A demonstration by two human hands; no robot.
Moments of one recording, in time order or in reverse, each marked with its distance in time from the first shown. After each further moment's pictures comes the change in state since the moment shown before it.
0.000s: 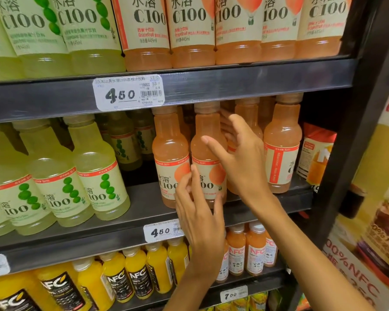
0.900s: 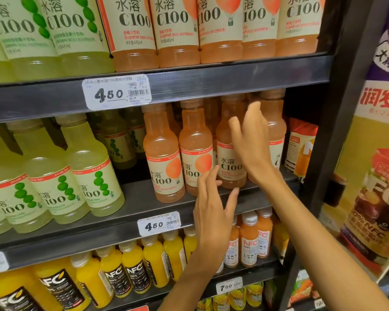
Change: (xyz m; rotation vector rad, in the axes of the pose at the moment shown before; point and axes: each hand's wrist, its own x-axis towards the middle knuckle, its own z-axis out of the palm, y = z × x) left_hand -0.006 0.019 0.008 -0.175 -0.328 0.015; right_hand 0.027 0.026 -0.023 -0.193 0.090 0.092
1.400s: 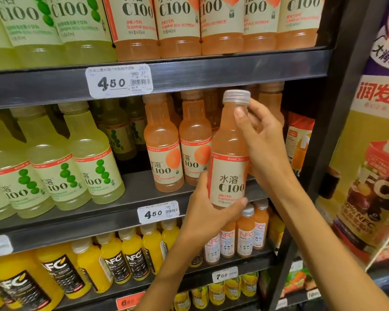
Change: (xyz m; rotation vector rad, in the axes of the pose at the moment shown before) left_hand -0.008 0.002 -0.037 -0.516 -0.382 -0.265; right_hand -0.034 -0.025 -0.038 0.669 -0.173 0.264
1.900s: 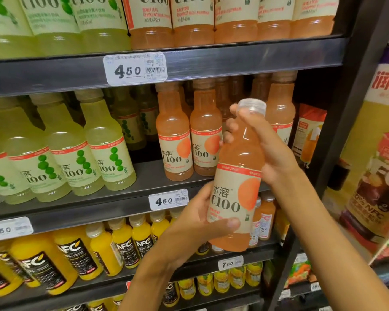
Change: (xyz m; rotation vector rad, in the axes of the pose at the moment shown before) left_hand -0.048 0.016 -0.038 -0.399 -0.357 -0.177; right_hand -0.009 0.002 0.007 0.723 -0.406 0.375
